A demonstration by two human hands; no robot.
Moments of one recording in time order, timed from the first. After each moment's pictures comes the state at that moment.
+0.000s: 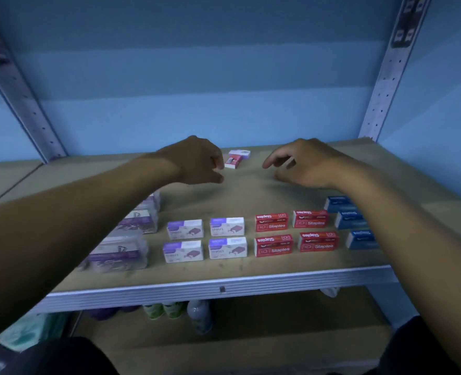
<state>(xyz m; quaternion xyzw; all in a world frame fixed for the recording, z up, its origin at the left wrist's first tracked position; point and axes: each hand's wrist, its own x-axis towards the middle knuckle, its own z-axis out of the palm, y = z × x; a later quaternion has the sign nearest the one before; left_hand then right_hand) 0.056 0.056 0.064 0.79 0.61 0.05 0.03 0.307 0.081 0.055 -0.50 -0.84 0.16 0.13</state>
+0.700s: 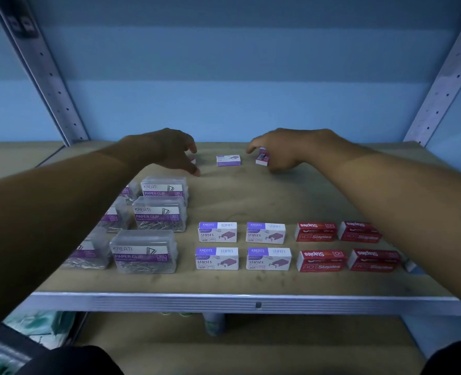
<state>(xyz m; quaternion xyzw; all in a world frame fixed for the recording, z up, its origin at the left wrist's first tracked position) -0.051 0.099 0.041 0.69 0.73 0.00 0.05 0.193 0.165 0.046 -0.46 -0.89 0.02 -0.09</state>
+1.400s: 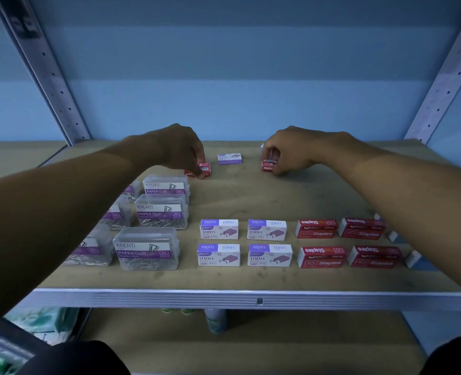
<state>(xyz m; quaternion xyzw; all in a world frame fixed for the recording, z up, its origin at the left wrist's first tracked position) -0.044 0.092 0.045 0.75 0.67 0.02 0.04 0.215 0.167 0.041 -0.44 -0.90 0.04 -0.03</state>
